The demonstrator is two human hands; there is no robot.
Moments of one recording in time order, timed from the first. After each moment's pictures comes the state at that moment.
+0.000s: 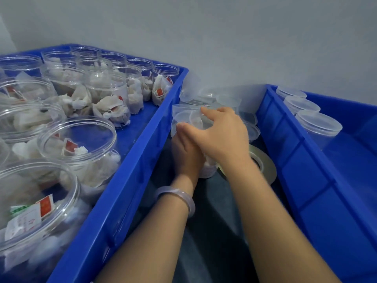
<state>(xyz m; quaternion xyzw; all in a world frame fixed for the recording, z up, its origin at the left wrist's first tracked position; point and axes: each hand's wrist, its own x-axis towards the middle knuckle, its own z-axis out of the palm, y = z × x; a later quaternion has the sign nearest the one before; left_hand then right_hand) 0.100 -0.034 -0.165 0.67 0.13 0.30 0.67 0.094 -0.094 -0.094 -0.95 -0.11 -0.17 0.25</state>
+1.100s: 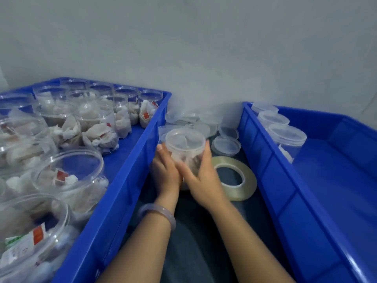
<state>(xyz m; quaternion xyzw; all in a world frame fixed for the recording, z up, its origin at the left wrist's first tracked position) 0.100 -0.026 -0.167 0.65 0.16 0.33 0.67 0.073 -0.114 -0.146 -0.85 -0.13 -0.07 0.51</state>
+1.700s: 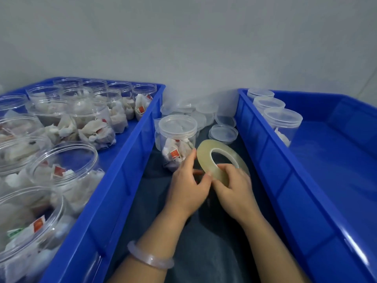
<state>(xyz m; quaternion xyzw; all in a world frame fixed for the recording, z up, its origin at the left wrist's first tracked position) 0.042 -0.045 -0.176 0.82 -0.05 0.12 0.56 0.035 -0.174 -0.166 -0.91 -0.05 -0.12 0.38</state>
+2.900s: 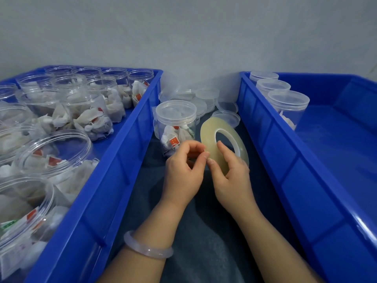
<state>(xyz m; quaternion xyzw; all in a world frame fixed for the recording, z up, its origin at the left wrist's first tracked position) 0.036 -0.043 -0.170 0.77 -0.10 0.25 0.58 0.027 -0.158 -0.179 -0.85 -0.07 -0.19 0.49</state>
